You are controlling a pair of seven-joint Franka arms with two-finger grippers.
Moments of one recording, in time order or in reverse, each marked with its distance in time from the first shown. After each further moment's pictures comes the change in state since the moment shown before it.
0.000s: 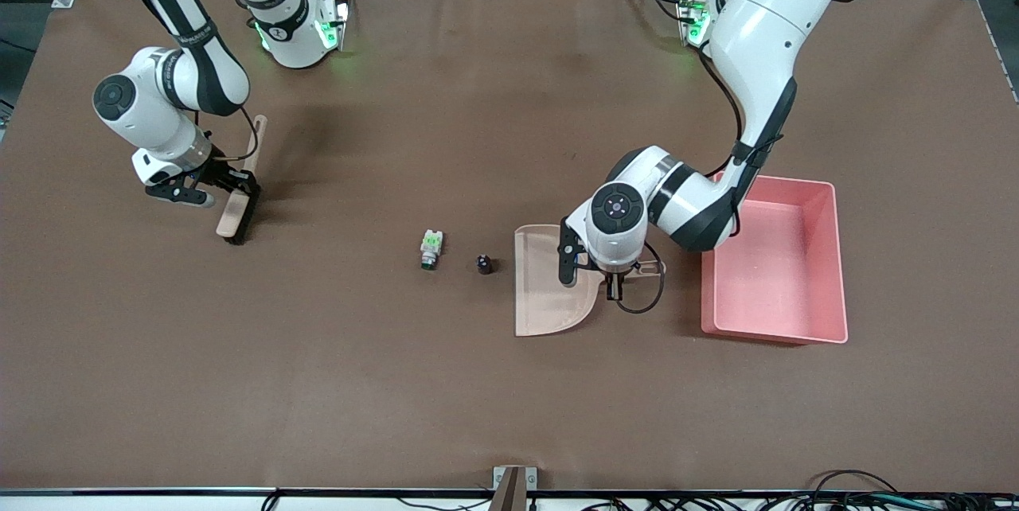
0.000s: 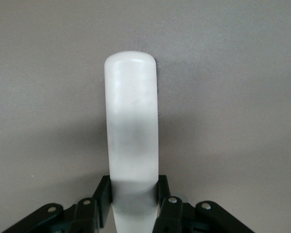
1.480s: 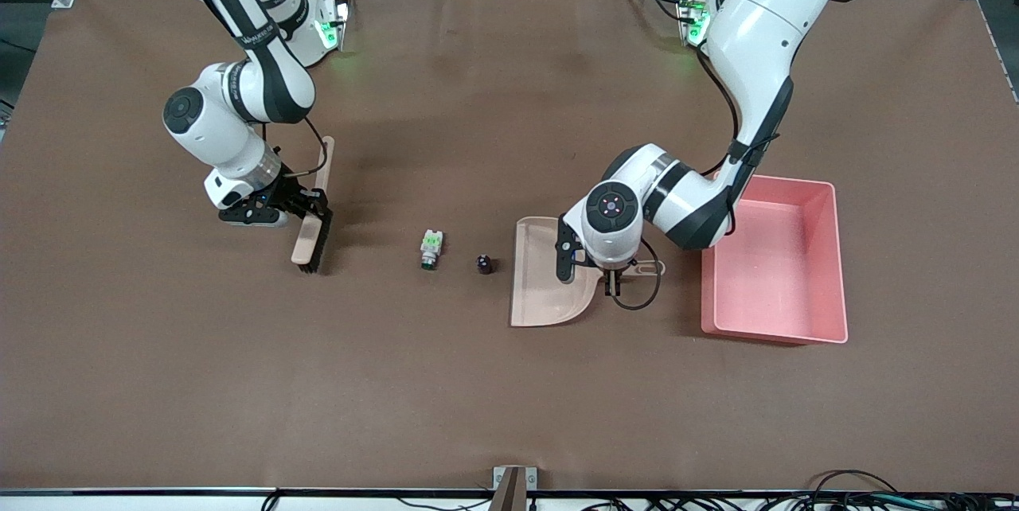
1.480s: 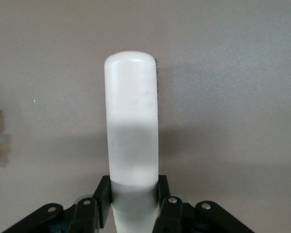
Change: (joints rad) left arm -0.007 -0.001 -0.014 -0.001 0.000 -0.046 -0.036; right arm 0.356 0.072 0.016 0.173 0.323 0.007 0.012
